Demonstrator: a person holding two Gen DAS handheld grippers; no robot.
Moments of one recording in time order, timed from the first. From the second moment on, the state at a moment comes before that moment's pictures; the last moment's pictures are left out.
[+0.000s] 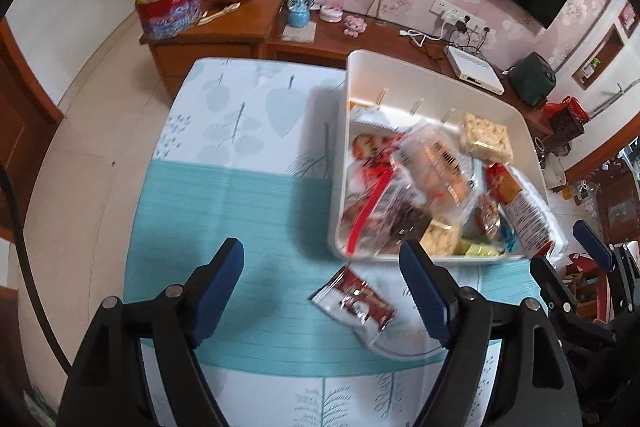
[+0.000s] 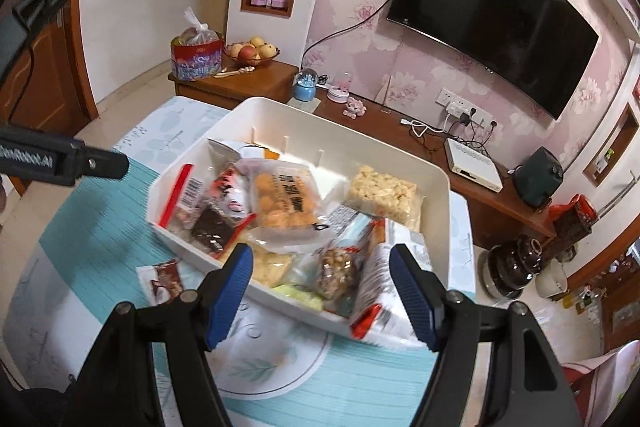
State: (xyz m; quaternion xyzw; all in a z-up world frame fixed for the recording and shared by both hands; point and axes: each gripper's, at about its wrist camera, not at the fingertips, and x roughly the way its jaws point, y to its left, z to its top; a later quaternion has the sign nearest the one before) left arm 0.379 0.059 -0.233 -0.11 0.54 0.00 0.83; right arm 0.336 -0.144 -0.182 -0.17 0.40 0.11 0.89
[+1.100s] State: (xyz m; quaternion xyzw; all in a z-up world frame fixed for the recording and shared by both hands) left arm 0.321 0.108 -0.322 -0.18 0.61 0.01 0.77; right arm 0.319 -0.050 -0.308 -0.17 0.52 0.23 0.80
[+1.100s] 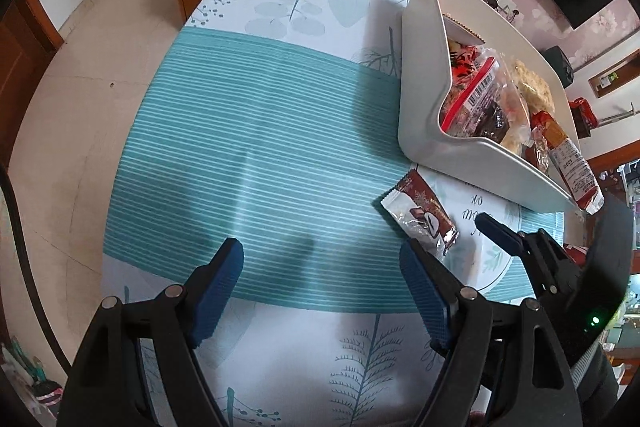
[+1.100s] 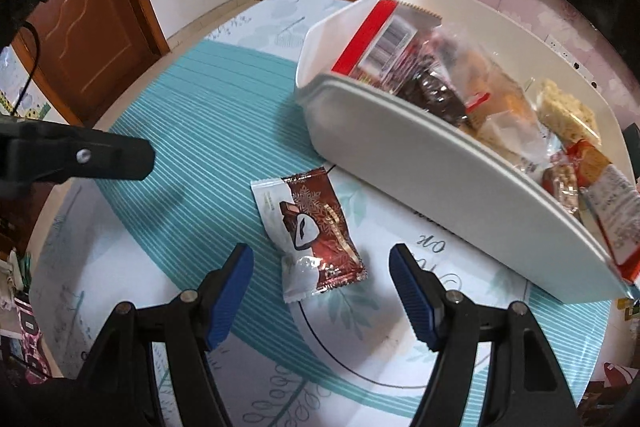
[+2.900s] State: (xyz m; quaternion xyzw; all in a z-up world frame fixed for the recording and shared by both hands) left arm 0.334 0.070 -0.326 -0.11 0.64 0.04 0.76; right arm 0.327 -0.090 -0.258 -0.10 0.52 0.27 0.80
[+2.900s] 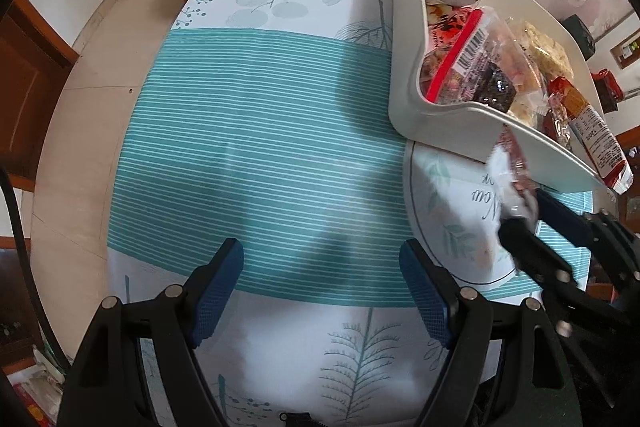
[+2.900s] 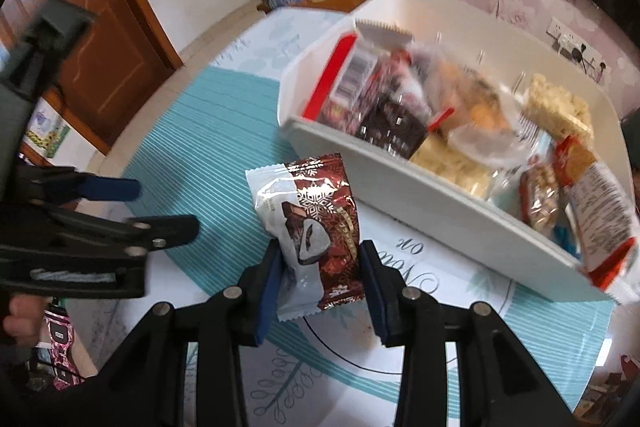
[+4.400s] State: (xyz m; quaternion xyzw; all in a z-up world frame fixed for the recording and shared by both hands) left arm 0.259 0.003 -0.228 -0.03 0.59 -0.05 0.81; right arm 0.298 -0.185 -0.194 -0.02 0.49 0.06 0.87
